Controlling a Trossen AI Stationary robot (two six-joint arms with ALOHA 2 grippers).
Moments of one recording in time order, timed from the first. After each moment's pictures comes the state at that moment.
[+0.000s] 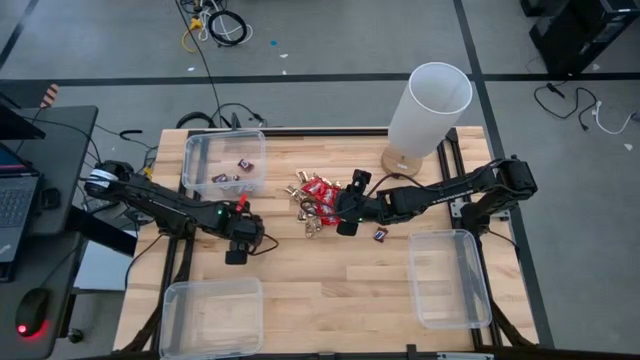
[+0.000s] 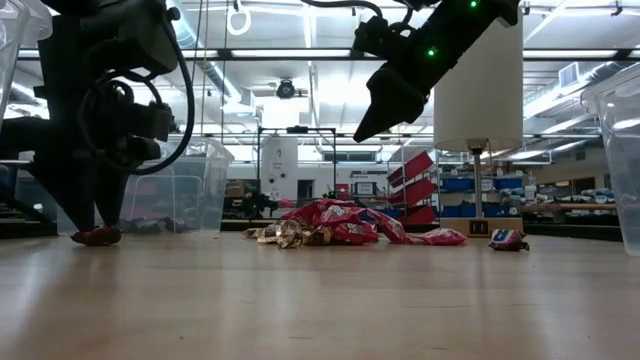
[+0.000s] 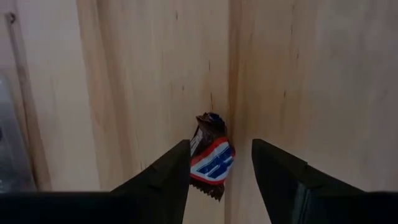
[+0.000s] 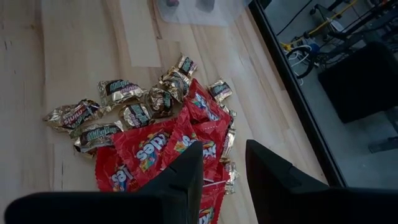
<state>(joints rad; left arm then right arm) -0.23 1.32 0.65 -0.74 -0.17 -0.22 0.09 1.62 1.06 -0.28 0.60 0.00</state>
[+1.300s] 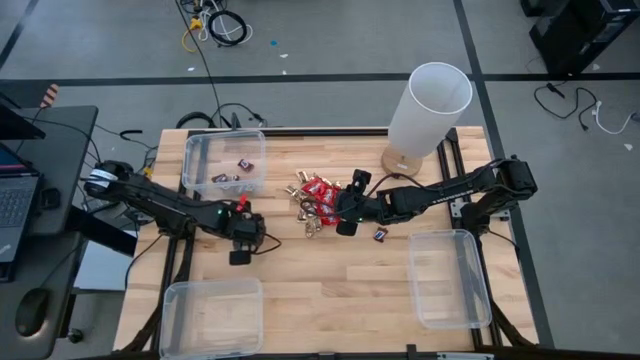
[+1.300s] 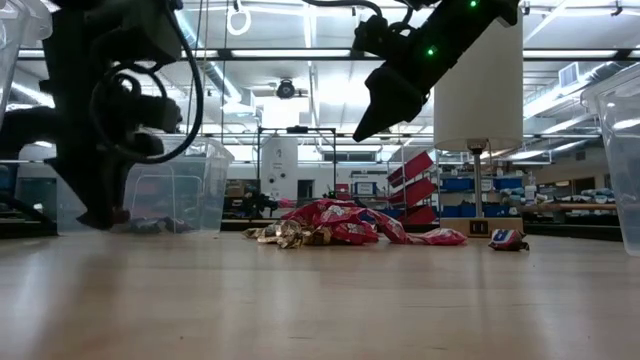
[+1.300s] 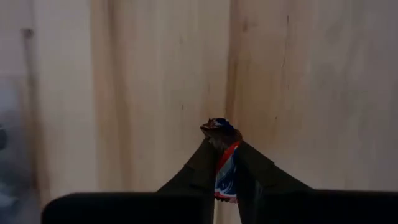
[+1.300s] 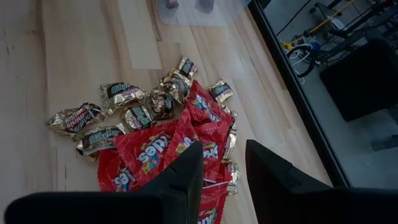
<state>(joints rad) -0.23 1.32 0.68 -0.74 -0.18 -0.27 0.09 1.62 1.06 -0.28 0.60 0.02</state>
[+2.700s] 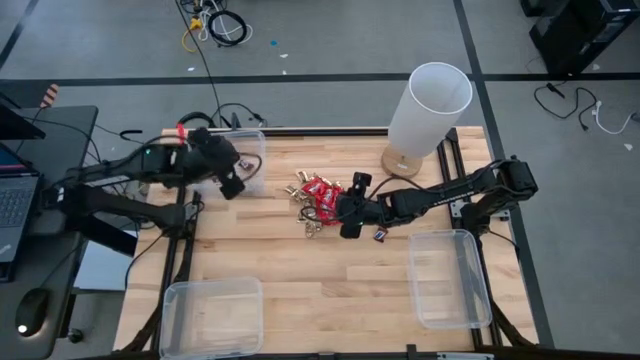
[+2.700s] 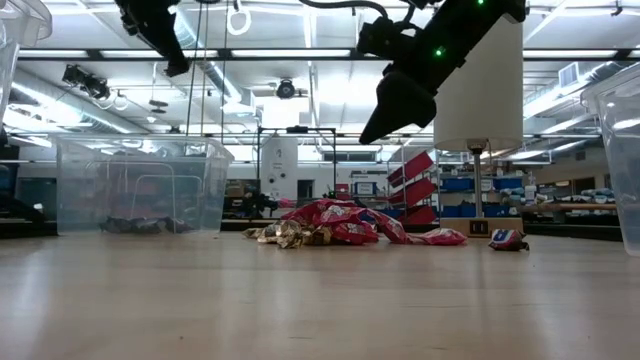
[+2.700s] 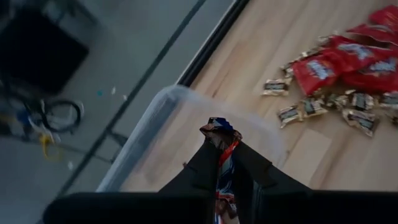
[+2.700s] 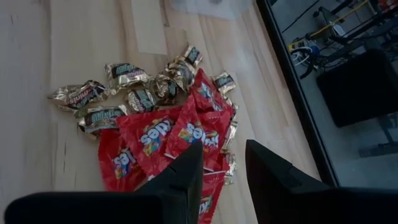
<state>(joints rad) 0.15 0.98 1.18 -1.12 -0.57 -0.19 0.11 1.62 1.06 -0.33 0.61 -0.04</state>
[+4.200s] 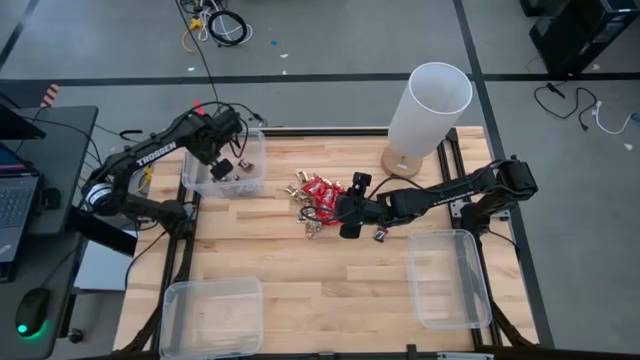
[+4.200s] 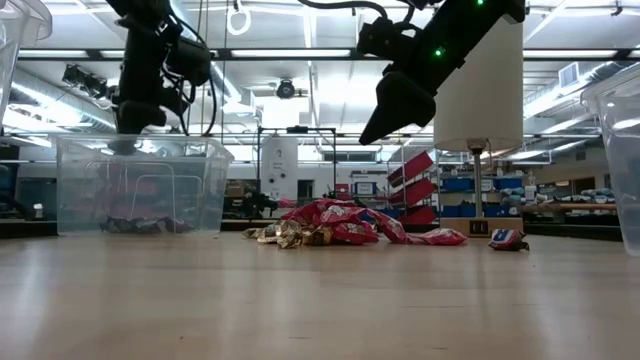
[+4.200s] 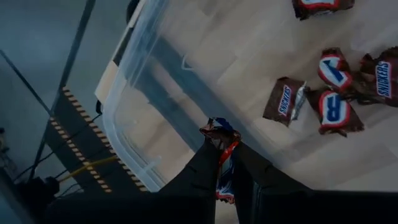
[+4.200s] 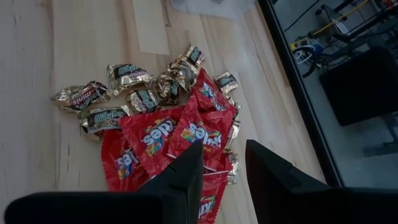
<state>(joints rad) 0.79 1.29 1.09 -1.31 -0.47 0.03 0.11 1.62 1.06 -0.33 0.60 -0.02</state>
